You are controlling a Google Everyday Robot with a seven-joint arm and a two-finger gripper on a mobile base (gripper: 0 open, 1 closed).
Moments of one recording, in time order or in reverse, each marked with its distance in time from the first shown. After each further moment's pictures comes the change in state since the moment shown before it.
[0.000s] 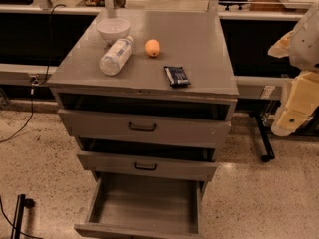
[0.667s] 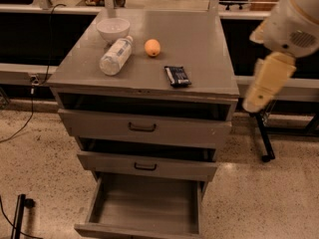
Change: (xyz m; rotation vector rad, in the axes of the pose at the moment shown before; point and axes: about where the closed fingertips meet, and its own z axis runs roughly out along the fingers) arm -0.032 -0.036 0.012 0.031 -0.060 0.027
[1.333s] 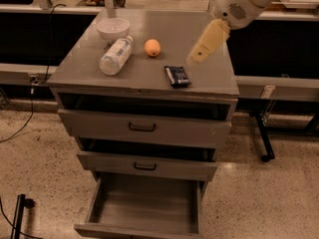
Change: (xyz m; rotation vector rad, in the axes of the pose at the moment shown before) arm -0.105 -0.097 0.051 0.028 -0.278 0.151
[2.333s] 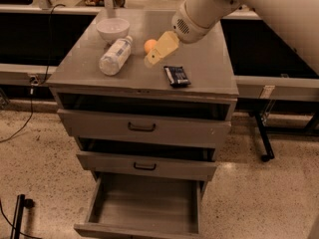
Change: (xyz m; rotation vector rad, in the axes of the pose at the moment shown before) arm -0.045 0.002 0.101 0.004 0.005 0.324
